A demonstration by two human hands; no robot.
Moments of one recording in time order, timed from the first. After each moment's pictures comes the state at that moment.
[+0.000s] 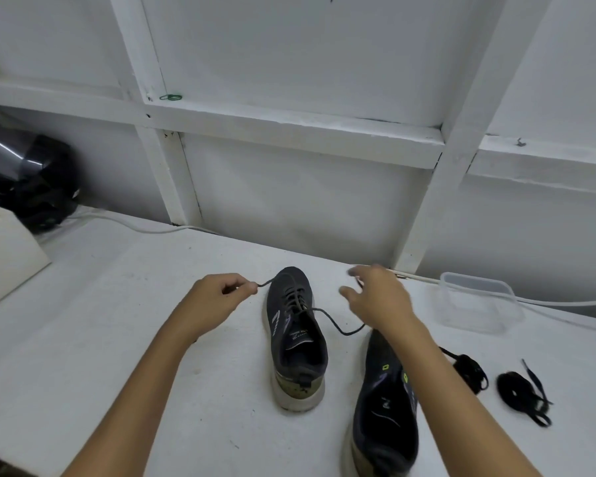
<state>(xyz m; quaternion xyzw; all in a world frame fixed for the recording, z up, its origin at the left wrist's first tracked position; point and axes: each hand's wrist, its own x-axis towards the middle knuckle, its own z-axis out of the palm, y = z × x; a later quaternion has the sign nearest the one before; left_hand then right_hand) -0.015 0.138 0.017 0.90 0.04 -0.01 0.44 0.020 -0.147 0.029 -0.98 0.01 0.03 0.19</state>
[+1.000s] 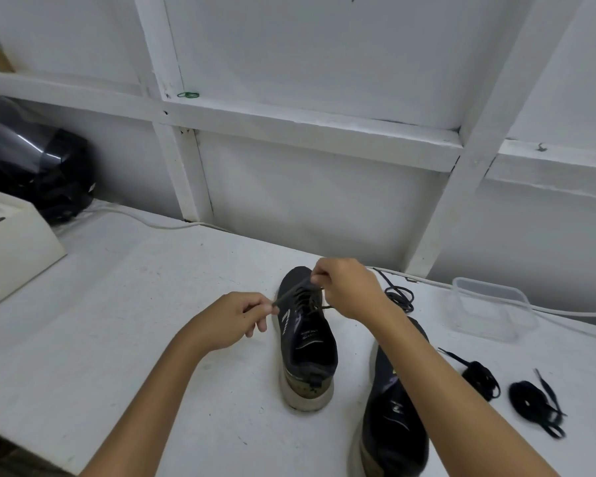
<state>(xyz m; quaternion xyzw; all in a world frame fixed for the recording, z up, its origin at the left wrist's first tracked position) -0.029 0.134 0.005 0.87 -0.04 -0.13 0.48 0.039 -0.096 0.031 -0.96 -0.17 0.01 0.21</state>
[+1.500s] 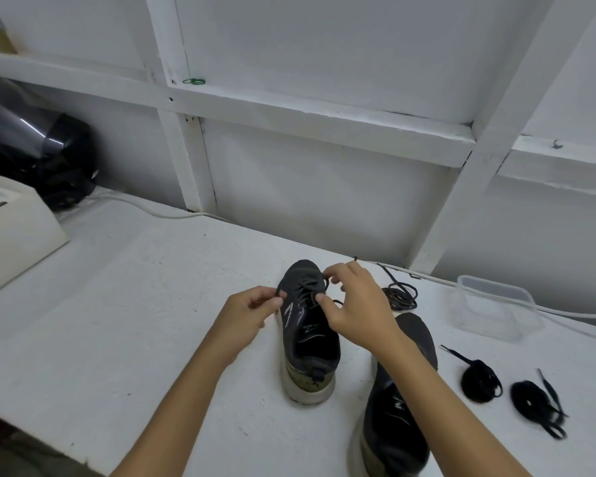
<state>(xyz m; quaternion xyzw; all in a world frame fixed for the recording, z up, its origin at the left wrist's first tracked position) -0.038 0.106 -0.026 0.74 0.09 -0.02 0.67 0.001 -0.110 0.002 -0.93 -0.19 -0.08 0.30</state>
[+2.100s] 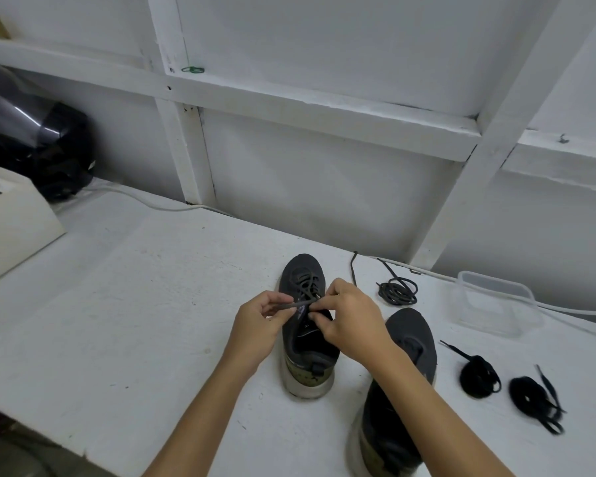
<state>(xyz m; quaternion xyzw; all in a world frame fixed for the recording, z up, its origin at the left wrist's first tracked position) -0.045 0.074 -0.049 0.74 0.12 0.03 0.66 -0.011 -0.104 -0.019 -0.95 -0.22 -0.05 0.23</state>
